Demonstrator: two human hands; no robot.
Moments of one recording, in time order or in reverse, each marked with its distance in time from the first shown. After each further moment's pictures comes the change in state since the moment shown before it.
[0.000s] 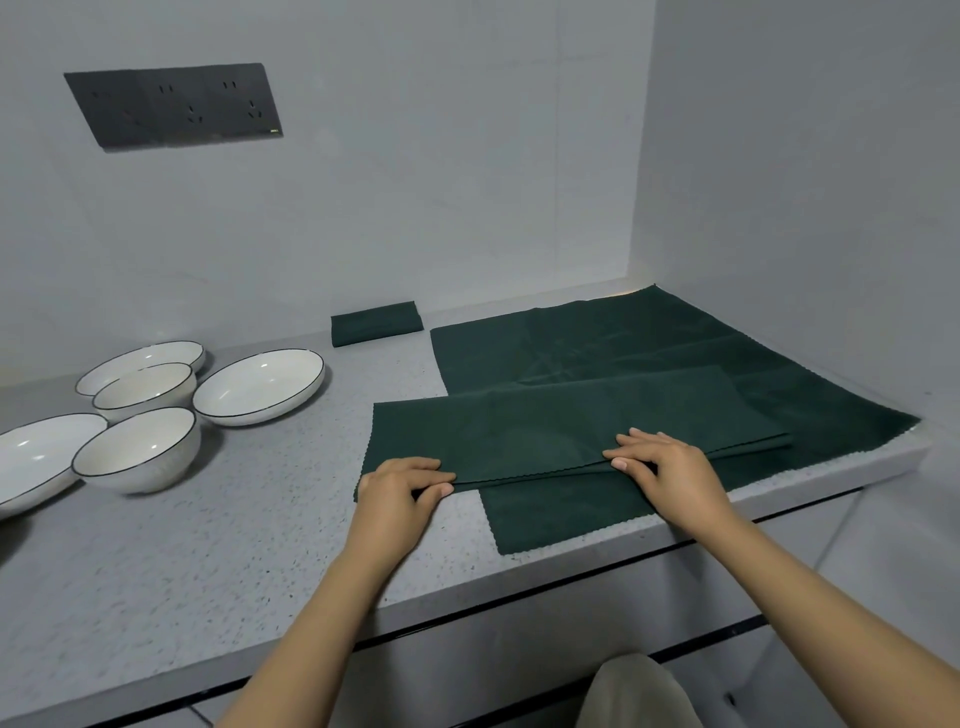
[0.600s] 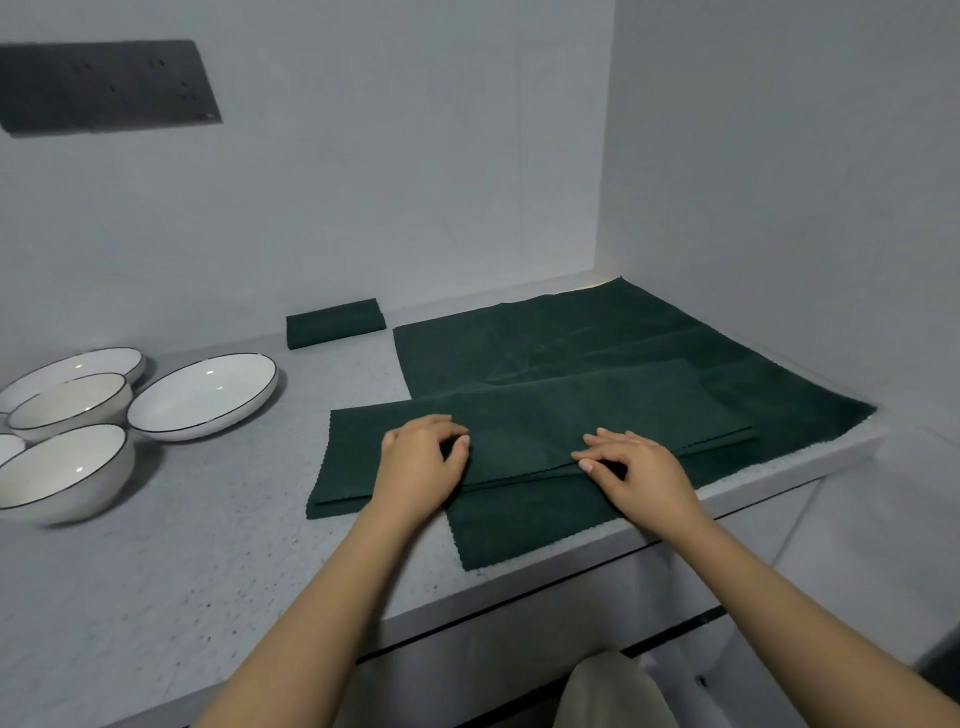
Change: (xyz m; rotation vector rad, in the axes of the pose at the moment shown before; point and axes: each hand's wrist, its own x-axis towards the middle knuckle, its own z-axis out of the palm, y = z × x) left_hand 0.050 0.050 0.027 0.133 -0.067 0.095; right_hand 0.000 -0.003 0.002 -0.005 0.002 -0.020
